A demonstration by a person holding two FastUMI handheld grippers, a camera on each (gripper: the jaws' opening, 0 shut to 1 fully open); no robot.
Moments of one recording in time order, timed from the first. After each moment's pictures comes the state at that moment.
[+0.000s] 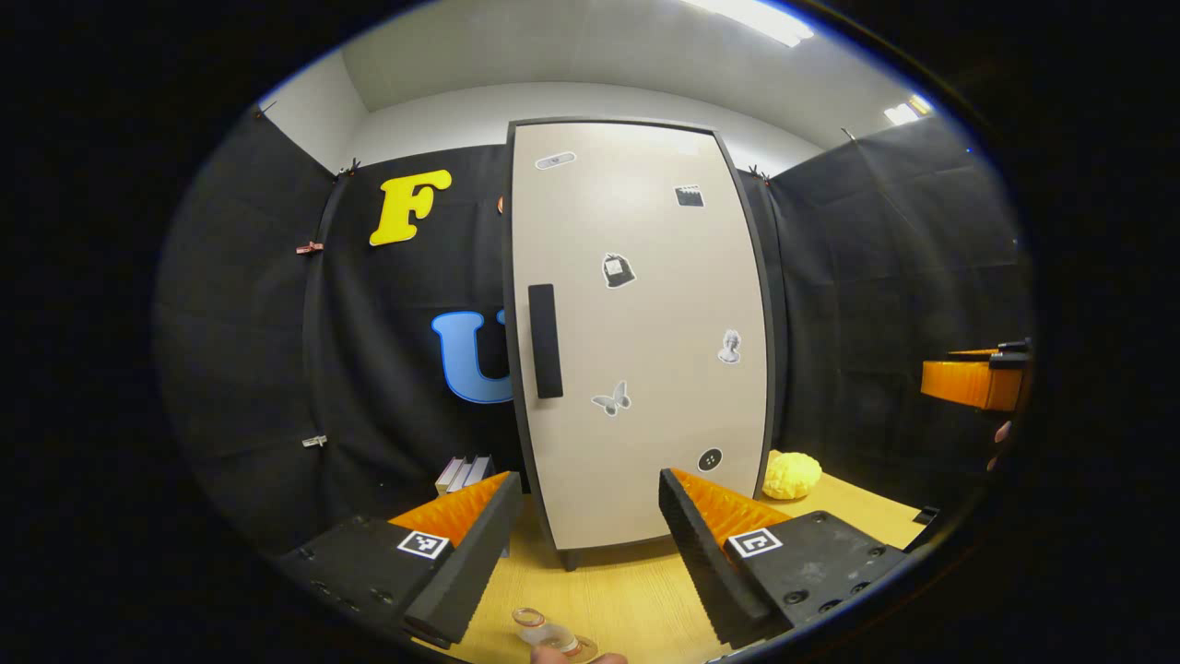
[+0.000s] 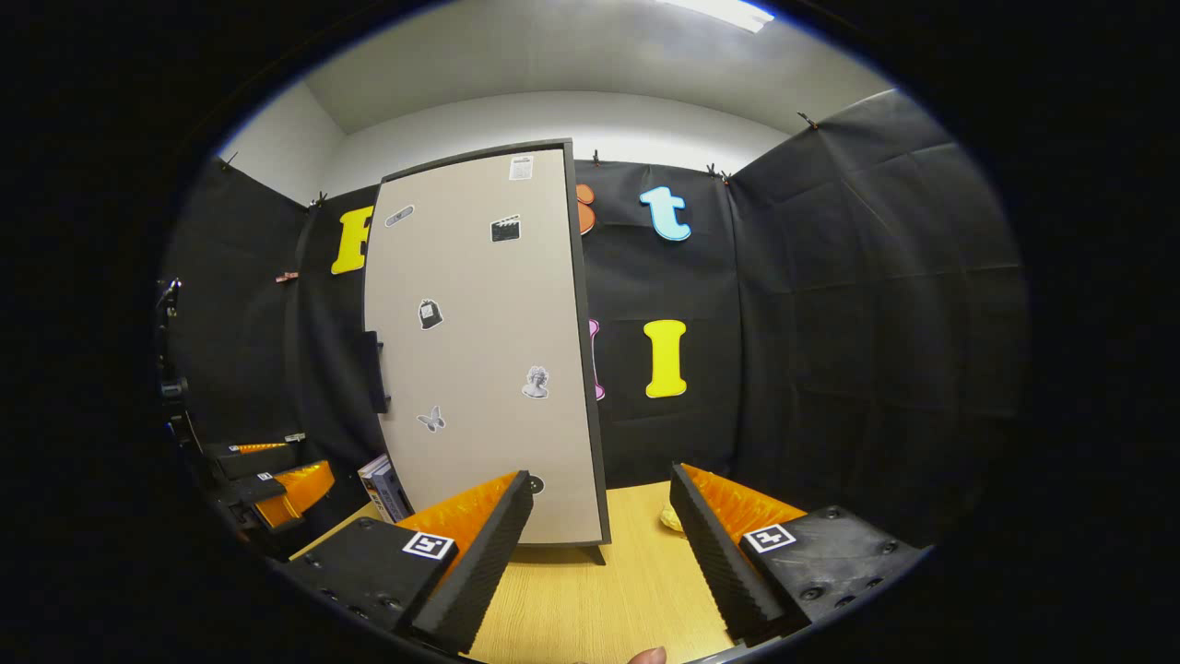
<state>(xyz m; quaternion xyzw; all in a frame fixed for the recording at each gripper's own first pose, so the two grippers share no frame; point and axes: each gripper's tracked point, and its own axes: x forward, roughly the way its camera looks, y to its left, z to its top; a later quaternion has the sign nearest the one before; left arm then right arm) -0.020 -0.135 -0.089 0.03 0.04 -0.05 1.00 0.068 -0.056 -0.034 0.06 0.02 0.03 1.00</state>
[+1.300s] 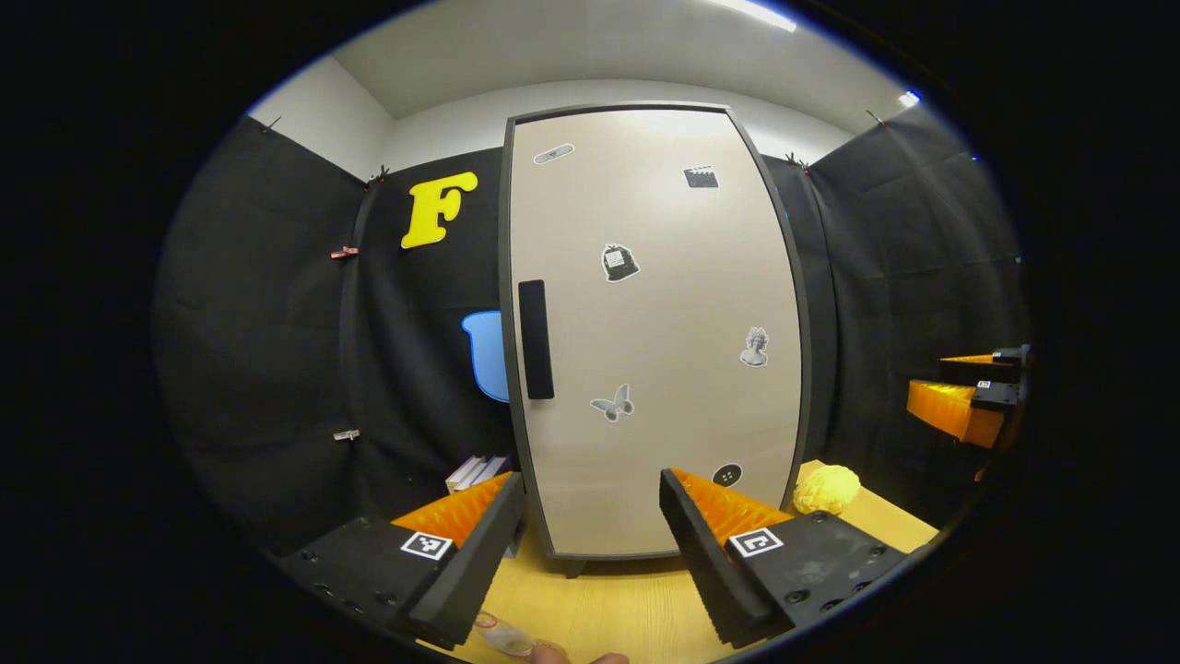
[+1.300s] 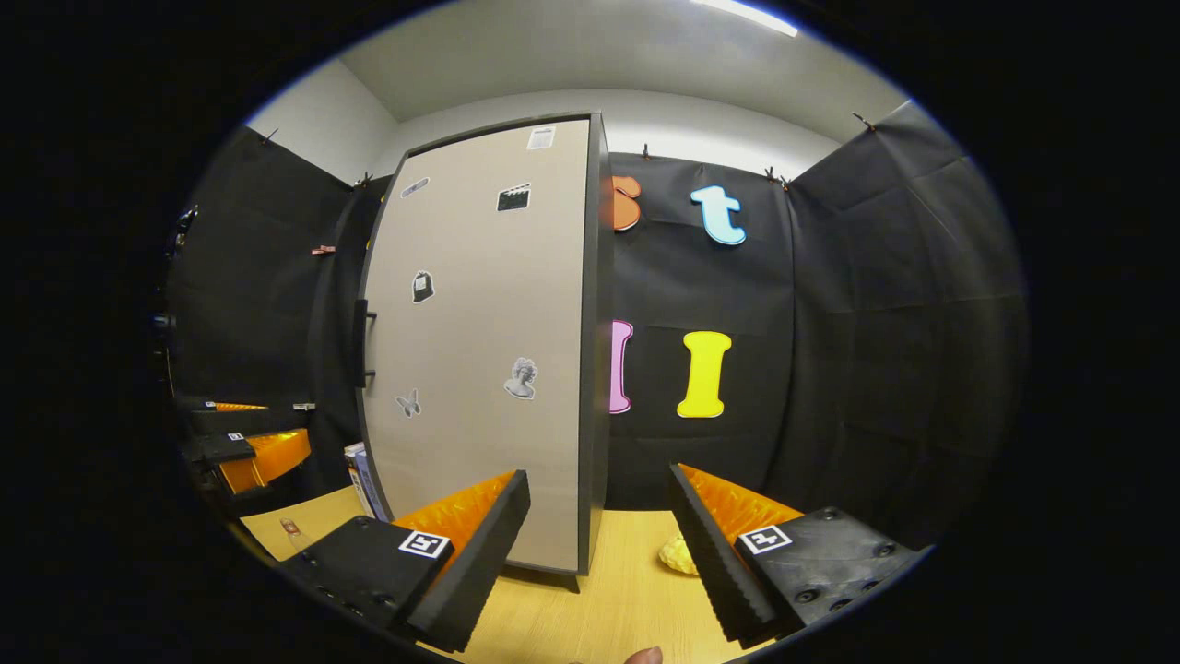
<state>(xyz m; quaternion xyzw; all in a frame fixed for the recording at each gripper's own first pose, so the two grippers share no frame) 0.022 -0.172 -0.091 0.02 0.04 0.03 1.00 0.172 -0.085 -0.051 0.00 -0.01 0.10 0.99</state>
